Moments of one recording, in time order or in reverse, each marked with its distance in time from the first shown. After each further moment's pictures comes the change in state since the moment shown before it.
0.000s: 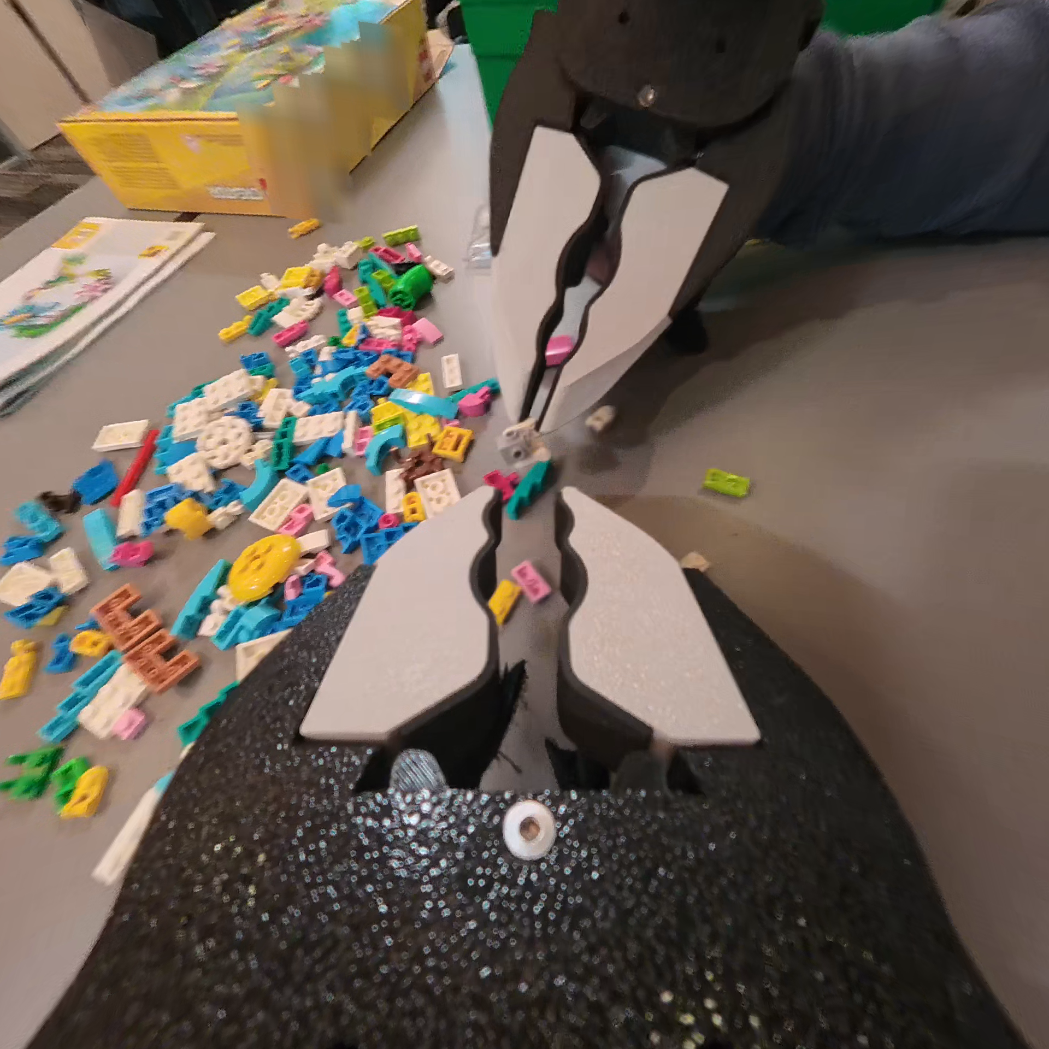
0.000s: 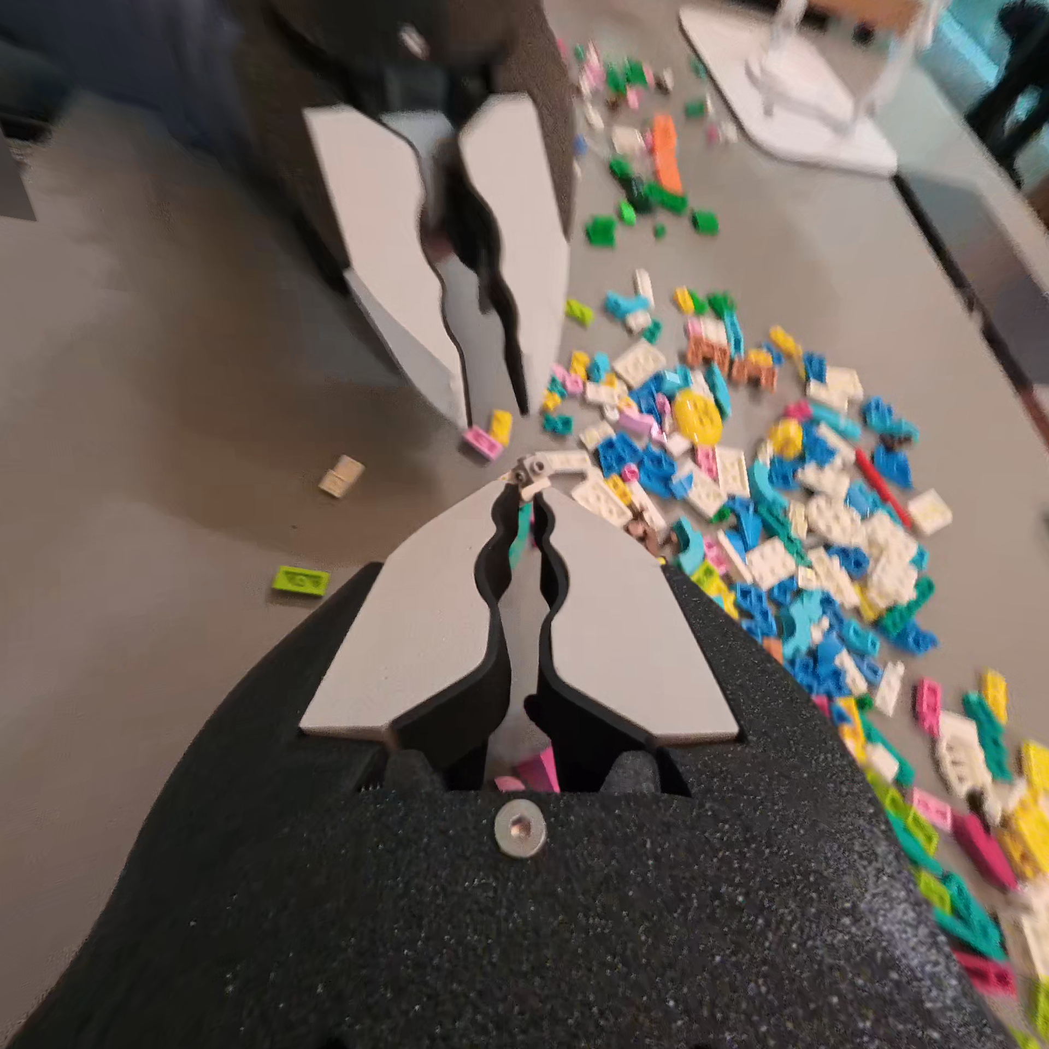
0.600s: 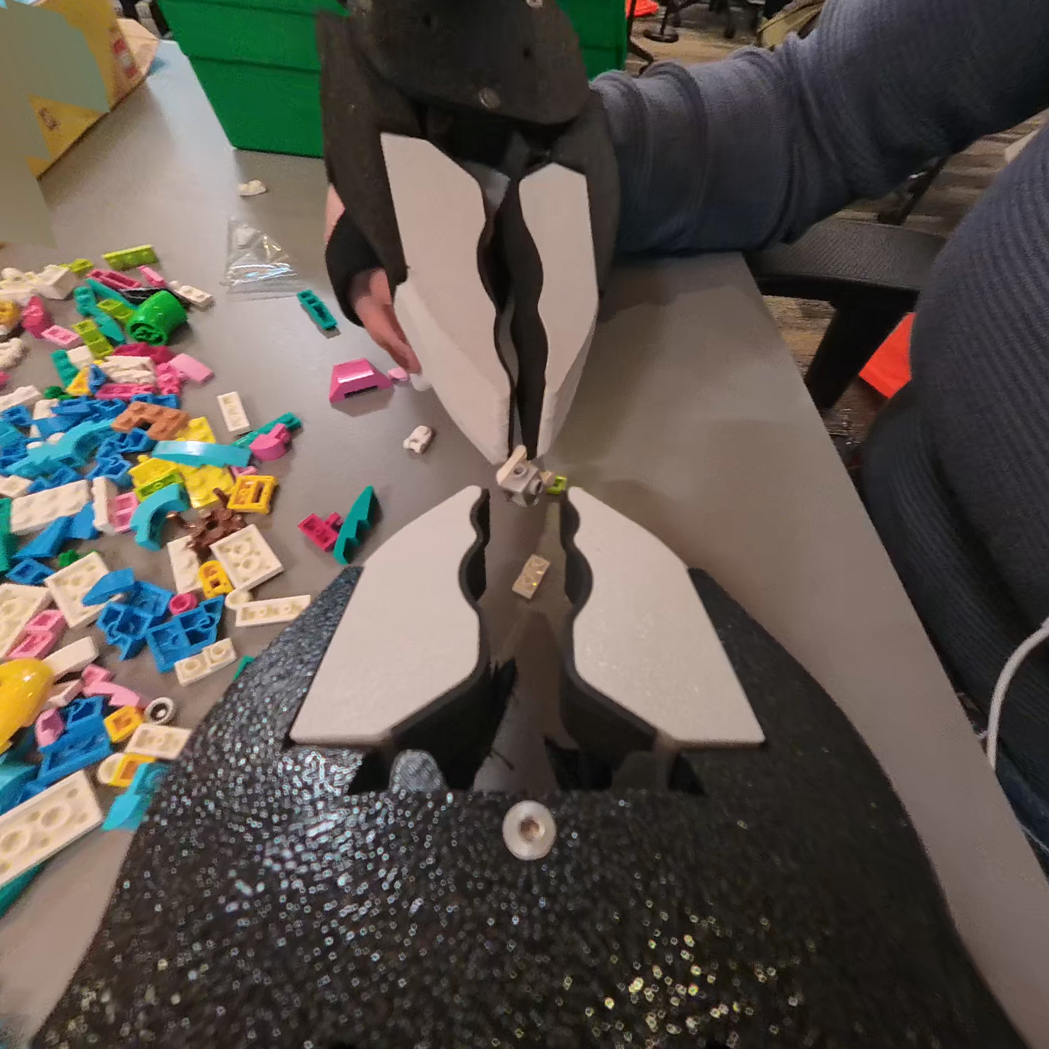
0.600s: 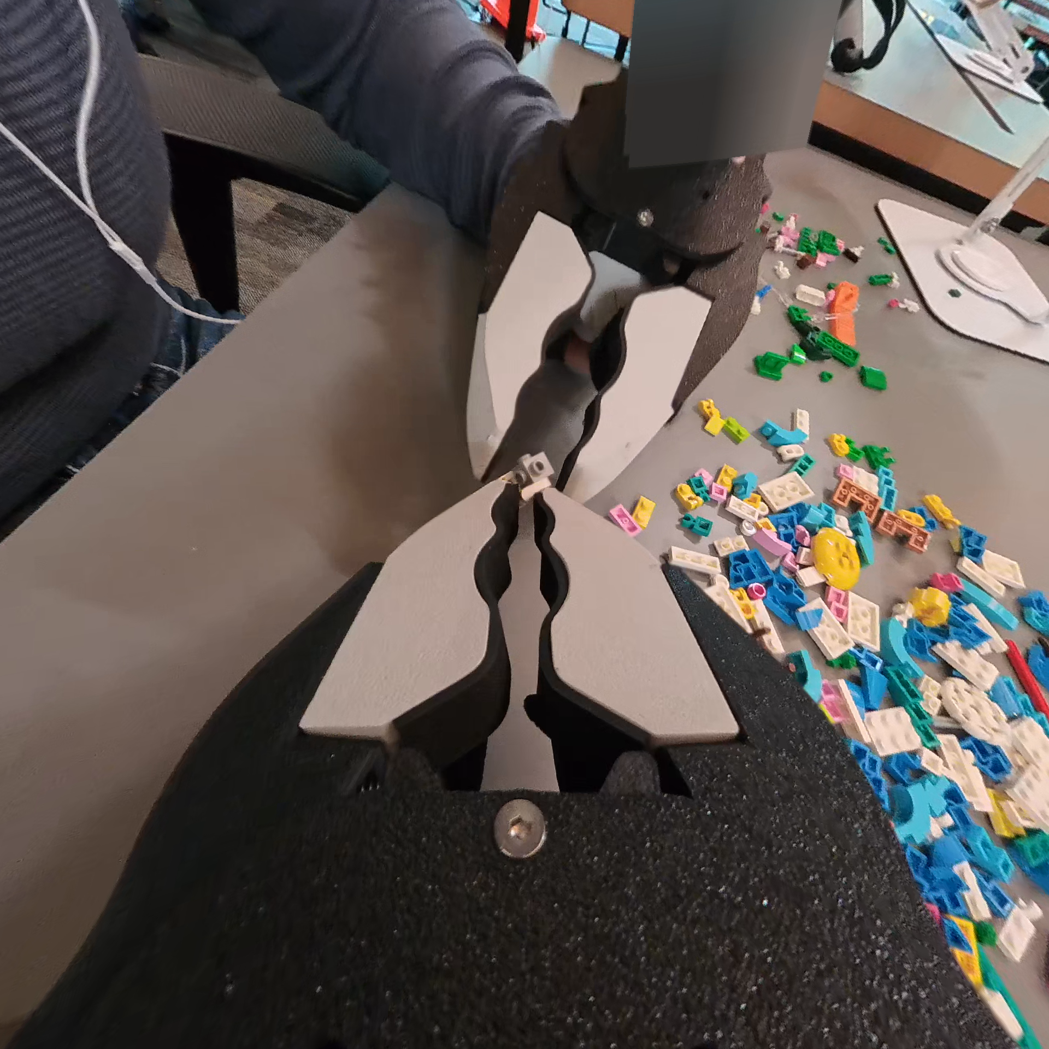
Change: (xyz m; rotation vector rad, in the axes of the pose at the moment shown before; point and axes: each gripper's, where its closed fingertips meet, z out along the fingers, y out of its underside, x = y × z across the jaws) left arm 0.059 -0.004 -0.003 0.023 0.396 0.002; right arm -0.056 -0.021 -0.010 0.150 -0.288 -0.167
